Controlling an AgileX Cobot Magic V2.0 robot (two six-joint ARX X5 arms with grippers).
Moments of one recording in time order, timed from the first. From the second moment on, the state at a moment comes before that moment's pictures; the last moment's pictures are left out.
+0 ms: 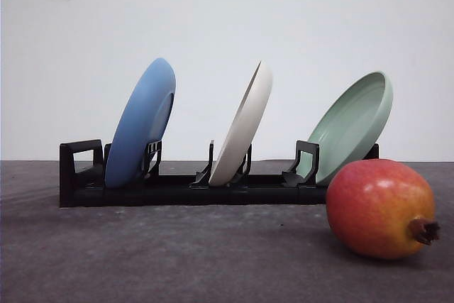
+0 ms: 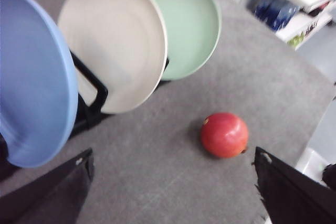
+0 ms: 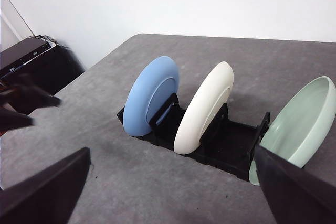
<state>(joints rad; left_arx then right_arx) -0.34 0.91 0.89 -0.53 0.57 -0.07 -0.01 0.64 0.99 -0.68 -0.75 0.10</state>
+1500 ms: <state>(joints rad) -0.70 1.87 1.54 -0.46 0.18 -0.04 -0.01 0.70 0.99 -0.72 -0.73 0.11</state>
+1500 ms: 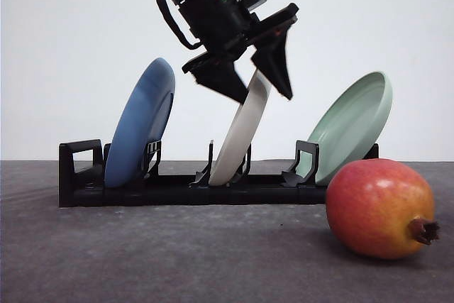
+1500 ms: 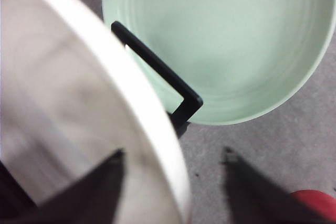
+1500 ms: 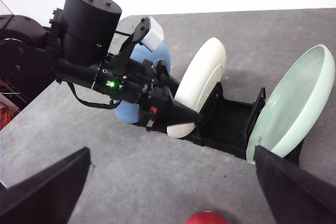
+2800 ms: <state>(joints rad) -0.86 1.53 1.81 -0.98 0.11 -0.04 -0.01 0.70 0.99 -0.72 -0.73 0.11</state>
